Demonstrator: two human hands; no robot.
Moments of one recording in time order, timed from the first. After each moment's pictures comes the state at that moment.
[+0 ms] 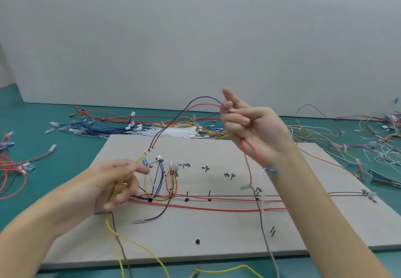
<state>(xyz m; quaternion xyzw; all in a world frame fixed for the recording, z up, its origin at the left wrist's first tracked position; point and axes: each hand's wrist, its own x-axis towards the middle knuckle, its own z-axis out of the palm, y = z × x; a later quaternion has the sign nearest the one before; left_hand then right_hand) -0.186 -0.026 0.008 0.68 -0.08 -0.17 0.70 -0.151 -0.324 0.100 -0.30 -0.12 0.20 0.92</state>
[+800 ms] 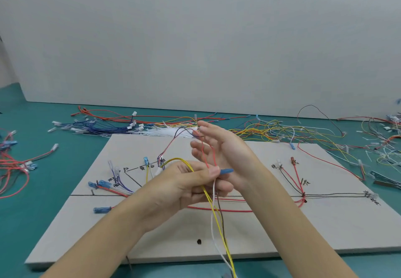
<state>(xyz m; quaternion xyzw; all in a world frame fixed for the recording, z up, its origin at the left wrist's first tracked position) -0.201 -0.144 0.032 0.56 -0.18 -0.26 0.76 -0.162 -0.275 0.064 -0.50 -0.01 0.14 0.85</state>
